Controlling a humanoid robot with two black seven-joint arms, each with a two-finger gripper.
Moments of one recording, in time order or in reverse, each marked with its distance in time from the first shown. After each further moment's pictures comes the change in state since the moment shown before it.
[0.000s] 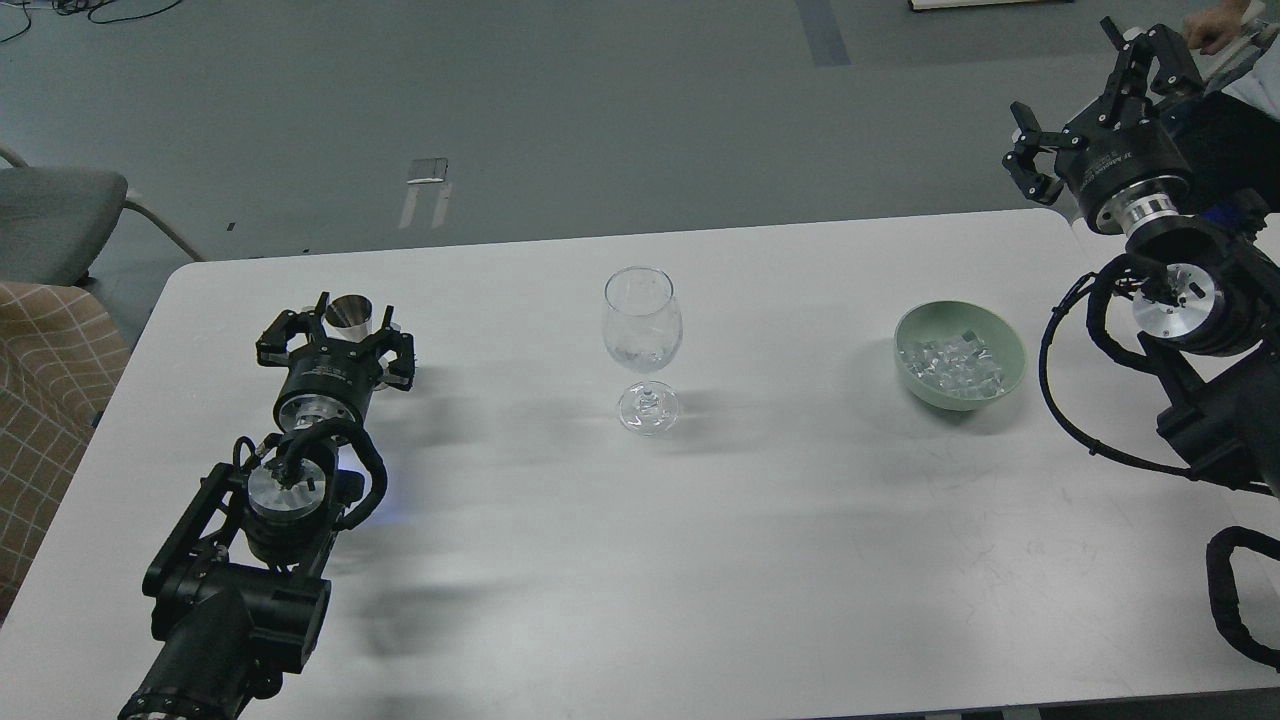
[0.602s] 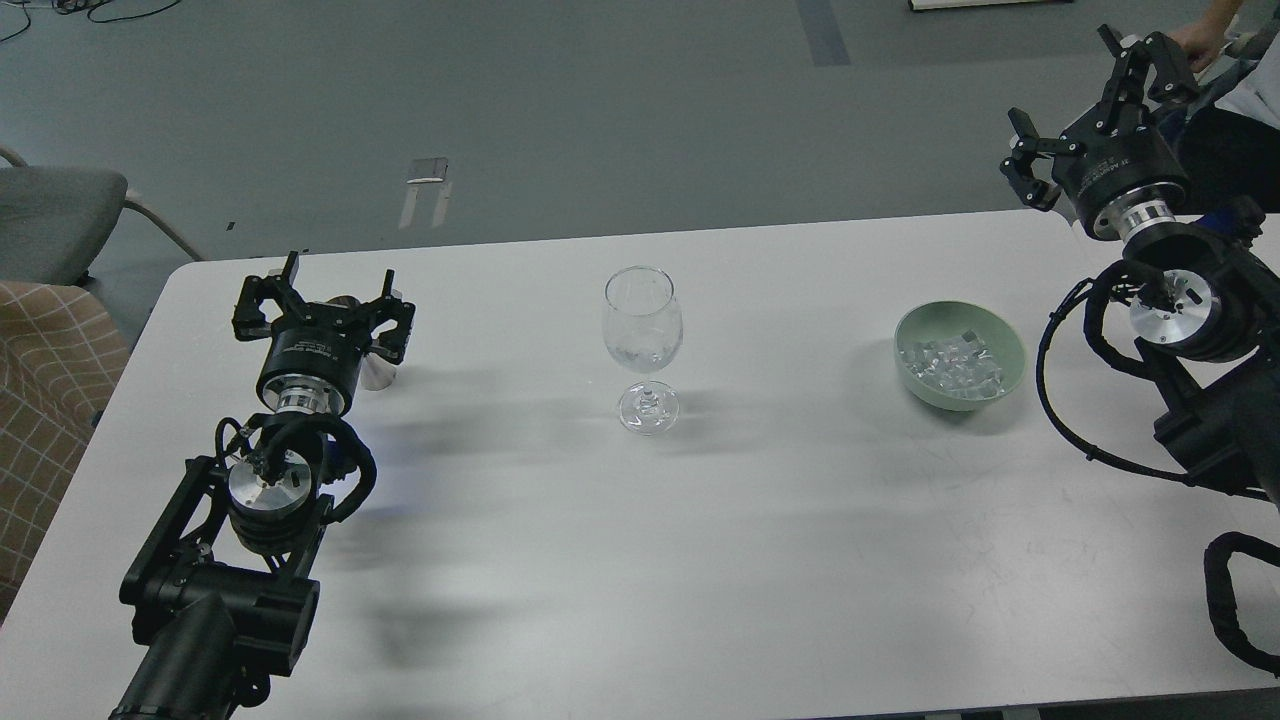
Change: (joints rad) left arm 0.053 0.022 -0.014 -0.235 0.001 -0.023 -0.011; right arm -0.013 0.005 0.003 0.007 0.003 0.000 0.002
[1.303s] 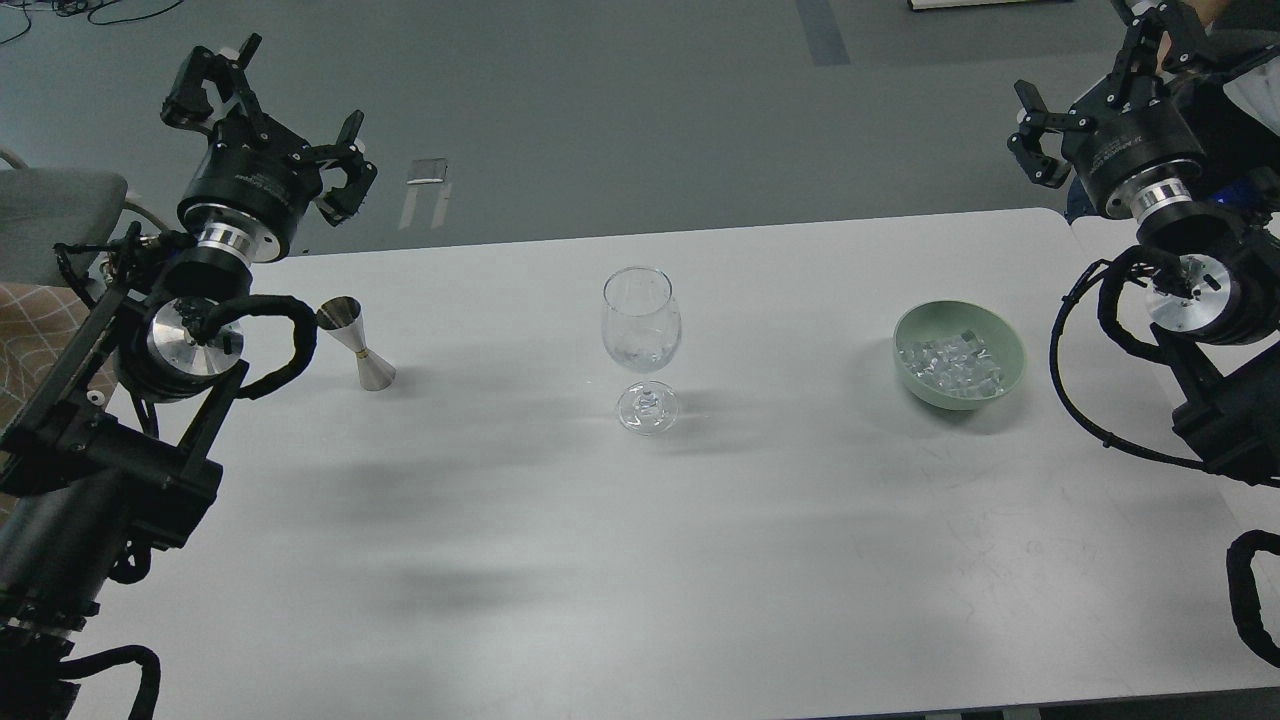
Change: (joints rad) left arm -0.299 0.289 0.221 -0.013 0.215 0.114 0.044; right arm 0.000 -0.046 -0.033 0.074 -0.049 -0.015 -0.001
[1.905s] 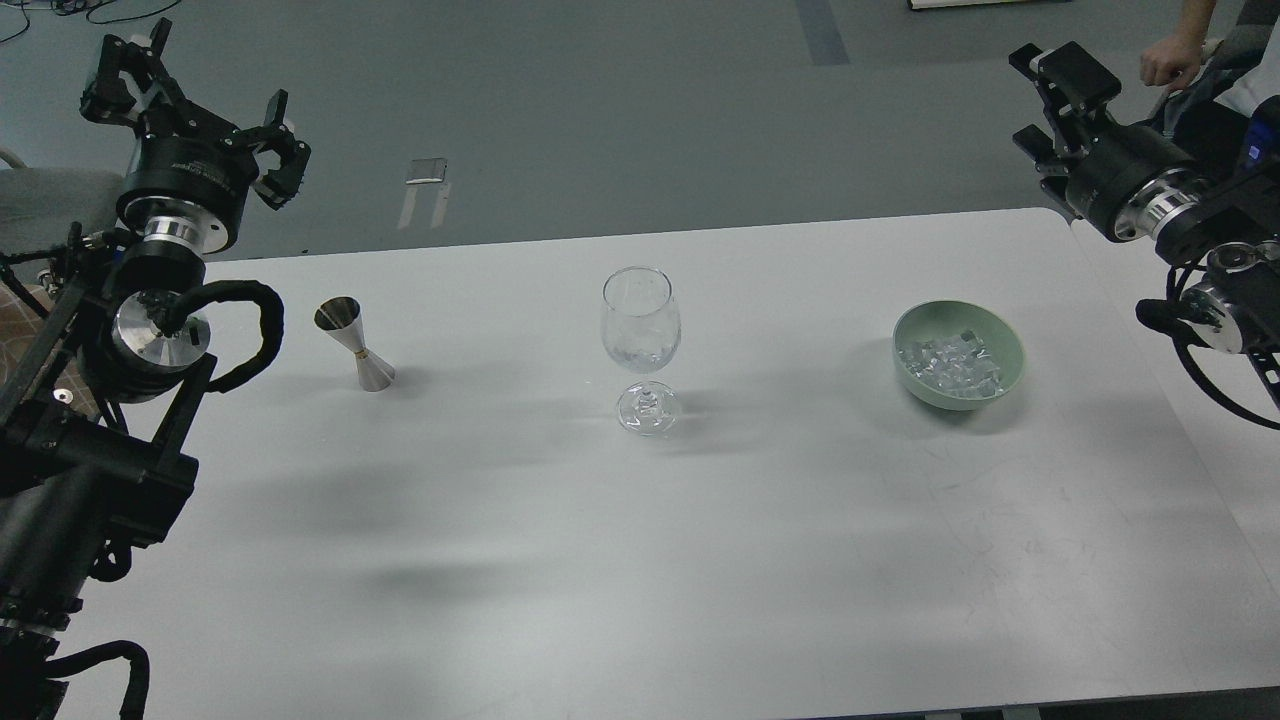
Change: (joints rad) left arm 0.029 0.008 -0.067 0.023 0.003 0.025 -0.086; right arm 0.006 -0.202 -0.236 0.170 -0.725 -0.054 0.000
